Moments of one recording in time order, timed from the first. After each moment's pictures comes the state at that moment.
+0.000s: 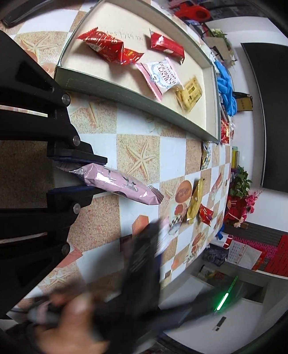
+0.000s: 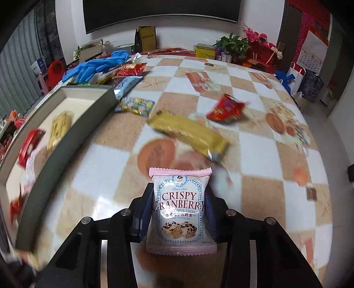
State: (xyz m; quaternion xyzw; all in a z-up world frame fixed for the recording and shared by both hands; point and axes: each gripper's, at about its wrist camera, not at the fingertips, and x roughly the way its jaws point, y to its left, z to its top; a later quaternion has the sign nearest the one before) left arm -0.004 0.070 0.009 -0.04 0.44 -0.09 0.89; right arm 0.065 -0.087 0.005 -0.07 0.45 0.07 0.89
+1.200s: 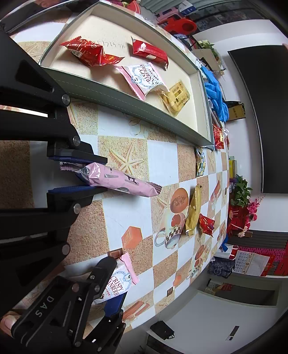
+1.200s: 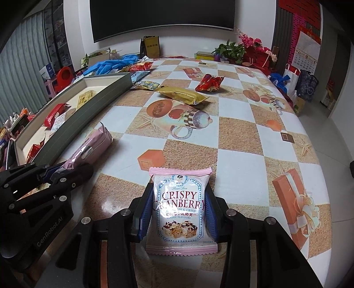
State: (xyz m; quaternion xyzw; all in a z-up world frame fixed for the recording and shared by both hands) left arm 0.011 0.051 0.008 0.02 0.43 -0.04 0.90; right arm -0.007 -0.103 0.001 -0.05 0.43 0.08 0.90
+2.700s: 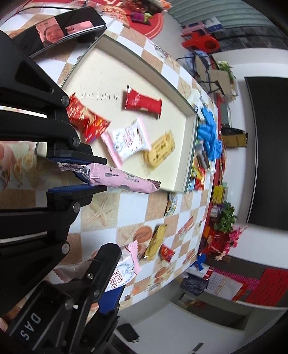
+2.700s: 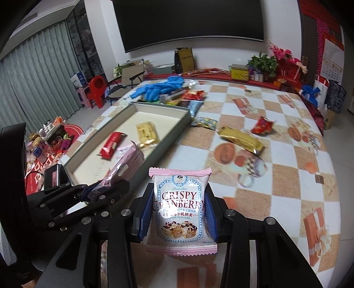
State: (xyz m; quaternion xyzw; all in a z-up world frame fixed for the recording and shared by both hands) left arm 0.008 0.134 0.068 -0.07 0.42 0.02 0.90; right arm 0.005 -0.029 0.075 -0.02 0.40 0.21 0.89
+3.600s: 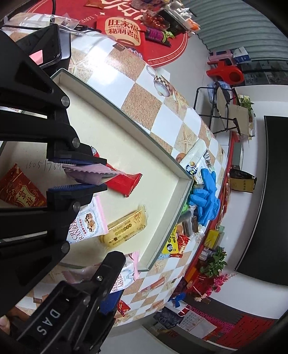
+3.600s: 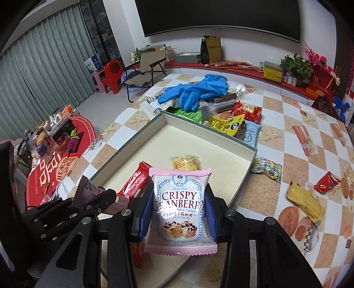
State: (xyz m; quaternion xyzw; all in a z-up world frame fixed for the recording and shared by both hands) left arm 0.066 0.241 0.058 -0.13 0.44 0.12 0.88; right arm 0.107 0.084 0.067 -0.05 0.44 0.25 0.86
